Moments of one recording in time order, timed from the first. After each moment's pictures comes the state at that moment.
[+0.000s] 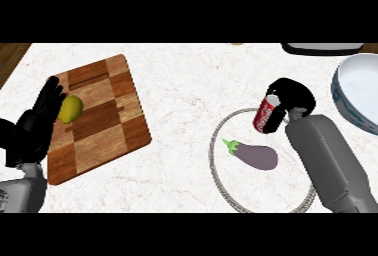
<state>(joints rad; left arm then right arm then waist) -0.17 0.26 0.16 -1.53 -0.02 0.03 0.13 -0.64 -0.24 0.09 -0.99 0.85 0.26 0.55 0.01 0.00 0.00</state>
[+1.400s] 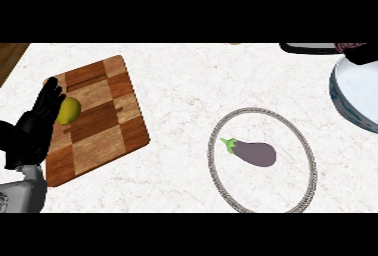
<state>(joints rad) -0.16 0.24 0.16 -1.55 -0.04 0.03 0.15 -0.77 -0.47 -0.17 -1.39 0.97 0.09 0.75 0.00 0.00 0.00</state>
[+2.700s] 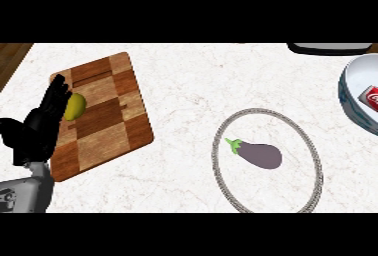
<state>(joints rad) -0.18 0.21 0.15 -1.55 -0.06 0.03 0.14 -0.80 -0.74 -0.45 -0.42 0.82 -0.10 0.15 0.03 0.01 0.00</state>
